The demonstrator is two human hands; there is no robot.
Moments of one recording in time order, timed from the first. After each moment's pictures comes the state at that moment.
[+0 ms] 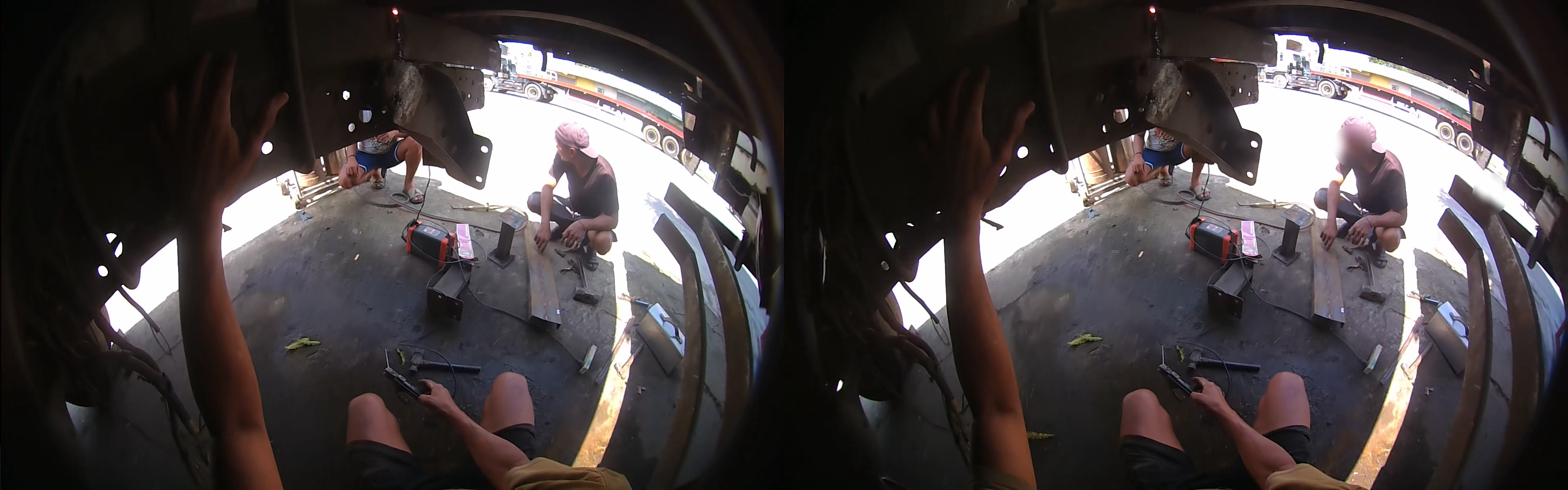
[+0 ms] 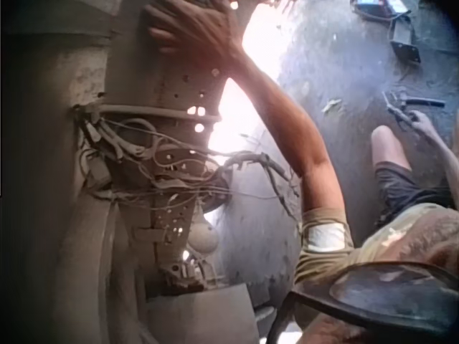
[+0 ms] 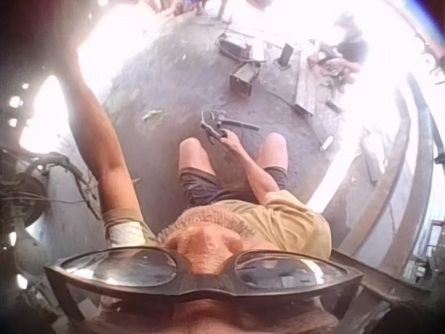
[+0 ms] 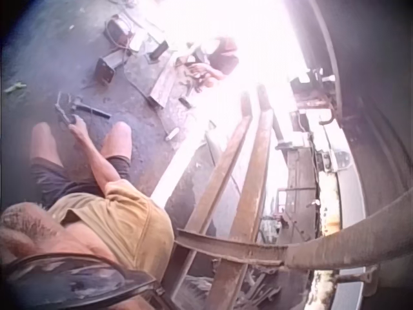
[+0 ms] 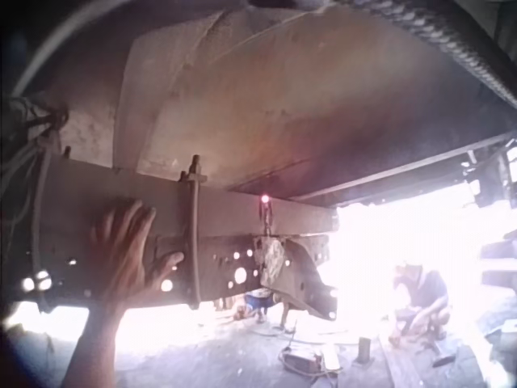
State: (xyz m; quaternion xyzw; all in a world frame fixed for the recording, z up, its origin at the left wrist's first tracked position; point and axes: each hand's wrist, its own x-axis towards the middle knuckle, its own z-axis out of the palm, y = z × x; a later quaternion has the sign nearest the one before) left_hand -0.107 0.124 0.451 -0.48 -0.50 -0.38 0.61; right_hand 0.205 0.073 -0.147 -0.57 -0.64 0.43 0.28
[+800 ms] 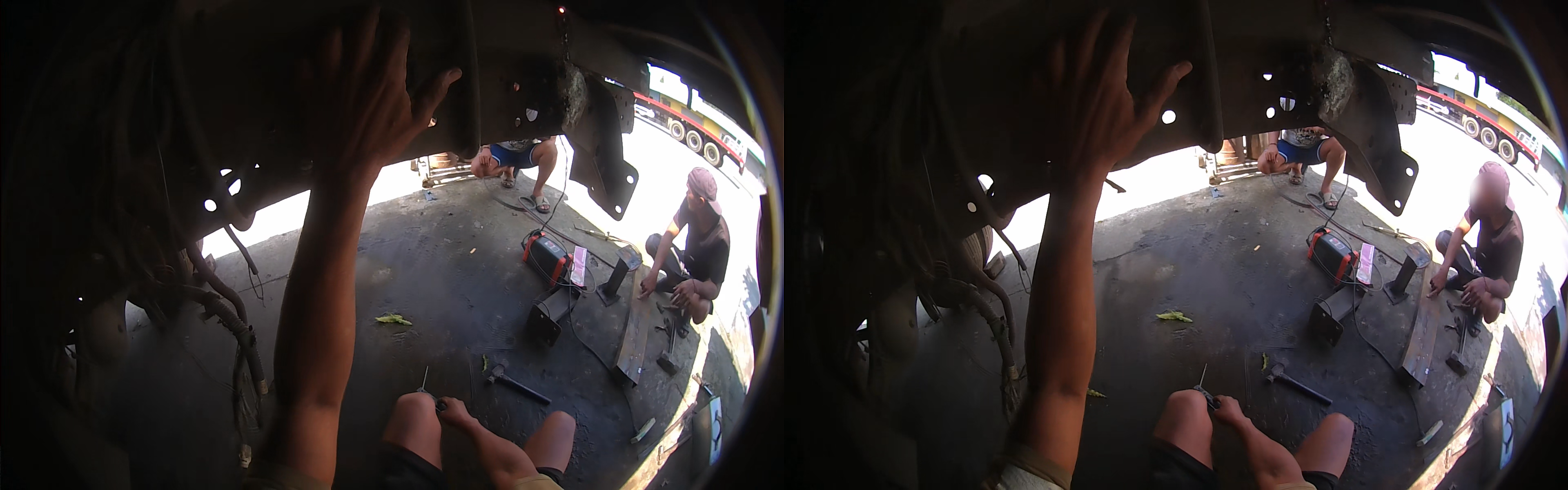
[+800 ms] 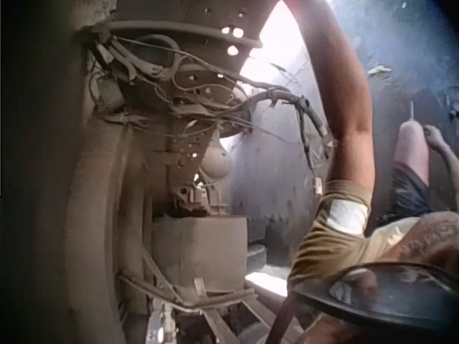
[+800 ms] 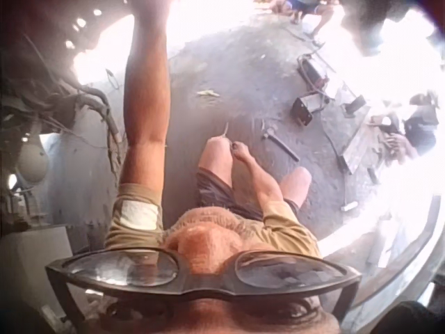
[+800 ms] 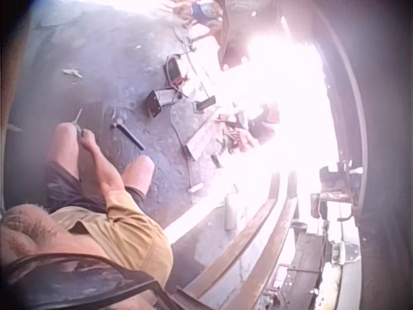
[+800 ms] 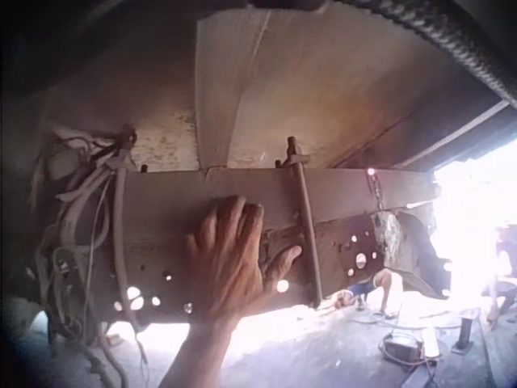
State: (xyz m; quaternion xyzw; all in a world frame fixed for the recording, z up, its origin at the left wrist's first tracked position) left_hand -0.092 0.105 0.458 -0.46 -0.51 -0.31 0.66; right_hand 0.078 0.096 -0.233 -0.41 -0.81 0.42 0.06
